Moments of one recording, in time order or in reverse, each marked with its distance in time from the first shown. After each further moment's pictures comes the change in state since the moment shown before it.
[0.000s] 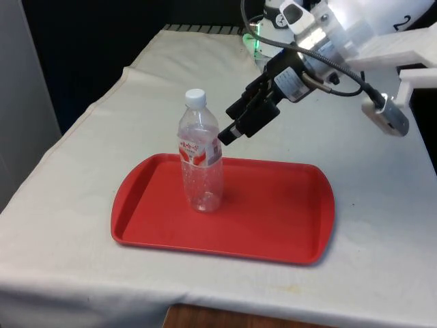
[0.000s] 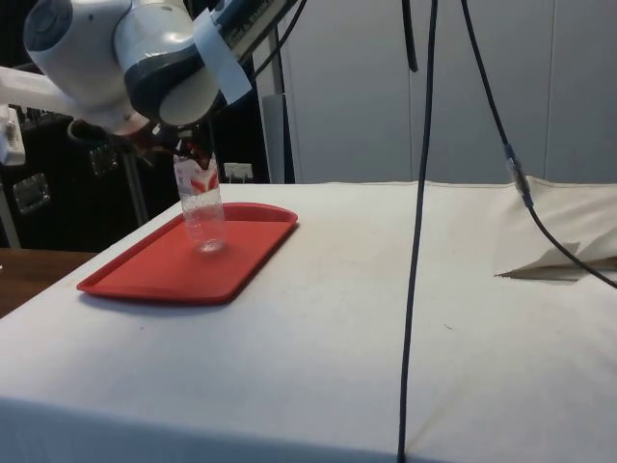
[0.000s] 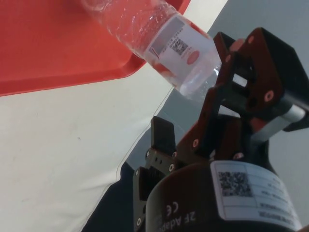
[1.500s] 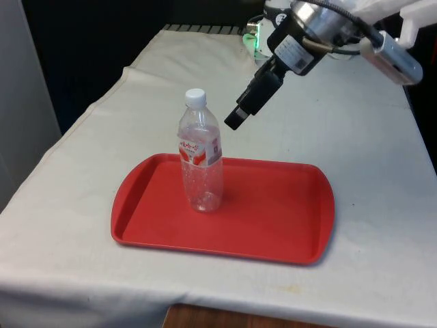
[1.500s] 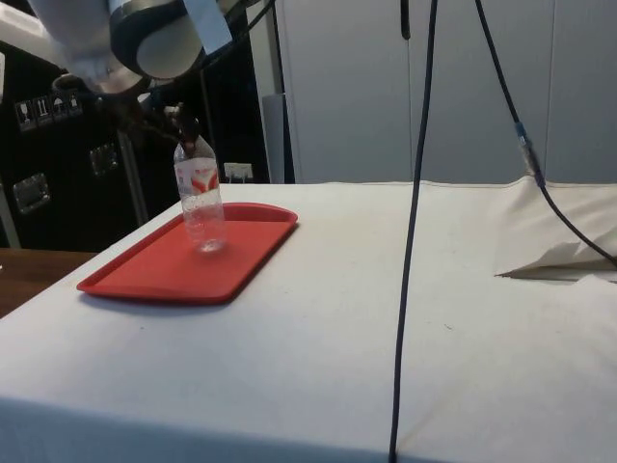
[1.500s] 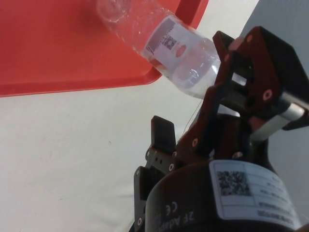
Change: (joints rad) arm -0.022 -0.068 0.002 0.007 0.159 0.057 -0.012
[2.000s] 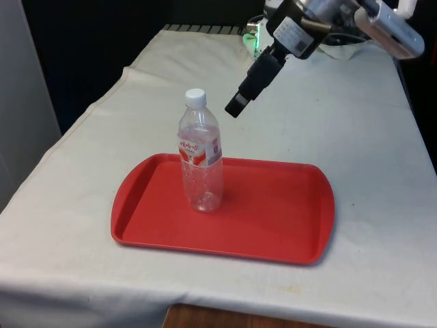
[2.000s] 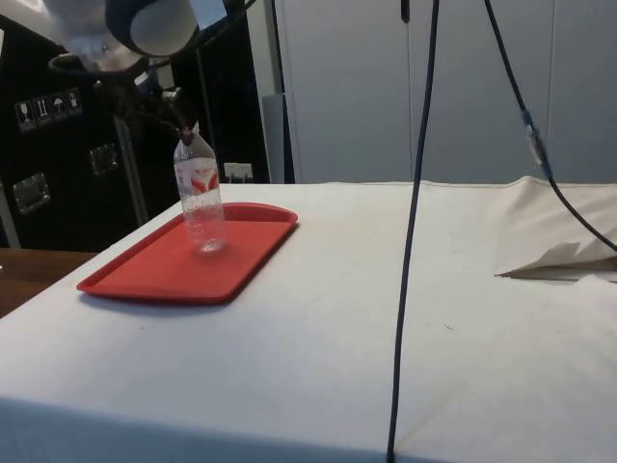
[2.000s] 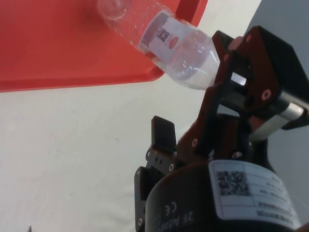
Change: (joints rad) arm -0.006 -0.035 0.000 -0.004 0.045 -0.003 -0.009
